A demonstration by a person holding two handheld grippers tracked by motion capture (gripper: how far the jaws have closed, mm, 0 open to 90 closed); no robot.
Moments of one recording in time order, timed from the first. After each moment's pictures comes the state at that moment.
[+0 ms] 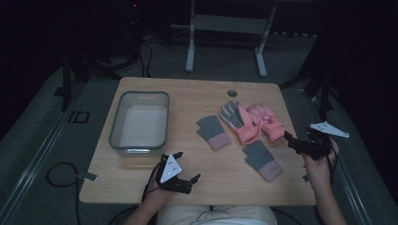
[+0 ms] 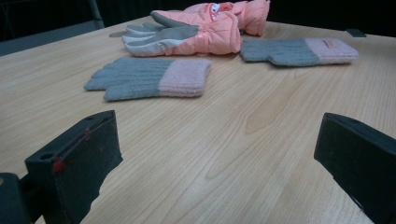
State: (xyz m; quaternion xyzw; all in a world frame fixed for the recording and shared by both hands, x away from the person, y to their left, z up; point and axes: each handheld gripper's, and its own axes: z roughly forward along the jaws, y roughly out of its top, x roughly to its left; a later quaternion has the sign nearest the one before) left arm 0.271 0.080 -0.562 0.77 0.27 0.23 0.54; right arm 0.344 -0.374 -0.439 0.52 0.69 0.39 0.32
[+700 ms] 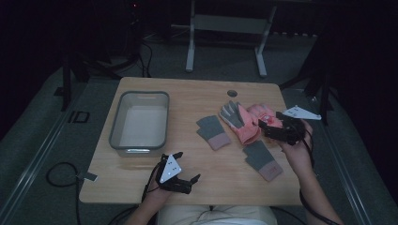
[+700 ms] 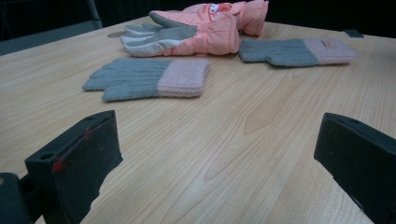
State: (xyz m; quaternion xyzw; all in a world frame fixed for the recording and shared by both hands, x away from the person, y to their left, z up) left arm 0.272 0.081 -0.562 0.77 0.27 0.23 0.54; right arm 0.372 -0.294 -0.413 0.42 0.74 0.44 0.28
